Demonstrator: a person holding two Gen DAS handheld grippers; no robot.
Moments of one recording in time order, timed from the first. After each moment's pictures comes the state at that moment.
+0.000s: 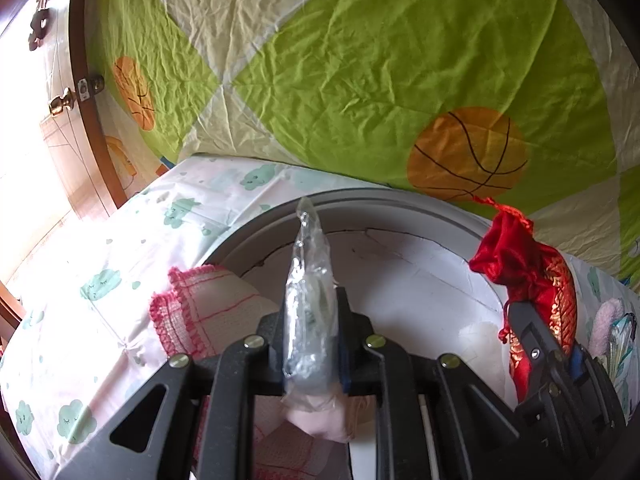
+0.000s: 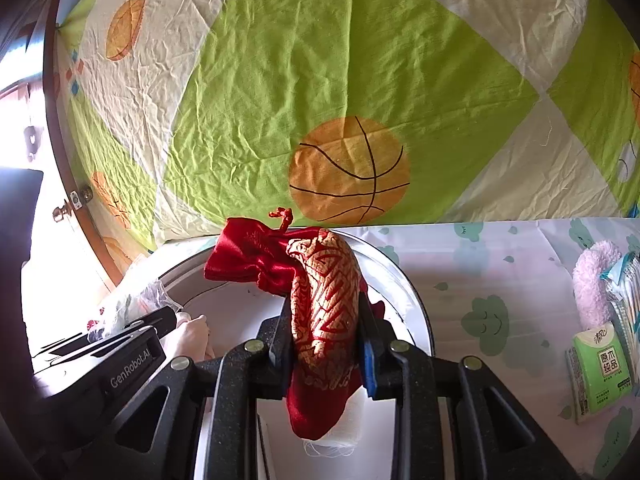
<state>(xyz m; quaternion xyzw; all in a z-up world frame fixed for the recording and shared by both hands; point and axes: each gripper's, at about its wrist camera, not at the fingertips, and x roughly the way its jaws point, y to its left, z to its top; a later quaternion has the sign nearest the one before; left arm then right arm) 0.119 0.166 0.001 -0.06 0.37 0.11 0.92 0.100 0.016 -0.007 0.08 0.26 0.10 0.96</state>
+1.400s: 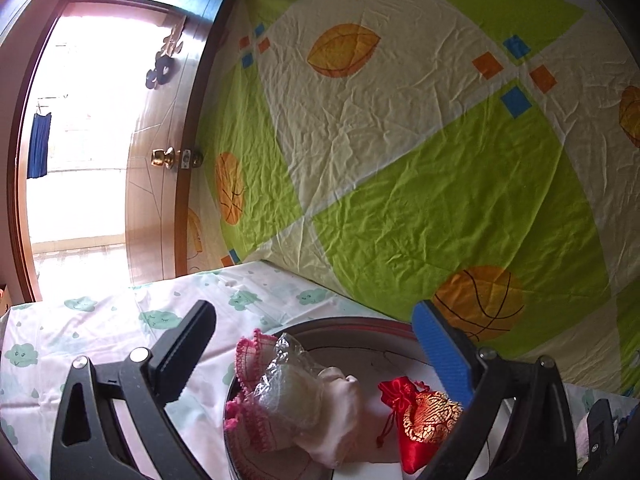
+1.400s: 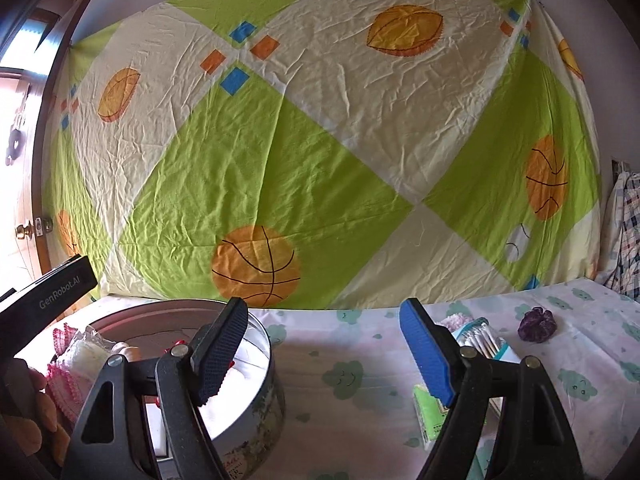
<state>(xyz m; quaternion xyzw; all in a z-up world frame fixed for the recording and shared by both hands) 0.030 0.156 0.035 -0.13 0.09 0.24 0.96 0.015 -0.047 0.022 0.02 0.09 -0.03 1.00</state>
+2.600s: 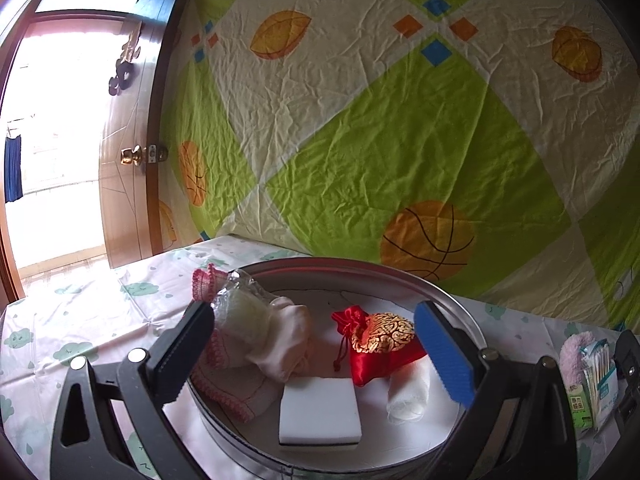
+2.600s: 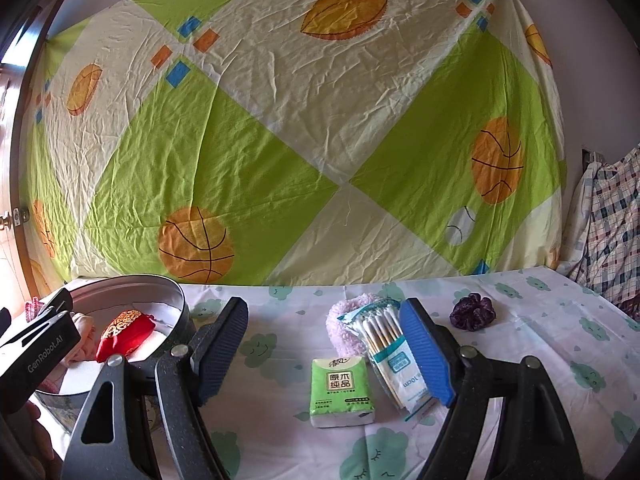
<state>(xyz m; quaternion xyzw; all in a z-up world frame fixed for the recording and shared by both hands) 0.007 0.090 0.009 -0.07 0.13 0.18 0.97 -0.010 -0.122 0.018 0.02 0.12 -0.08 0.99</state>
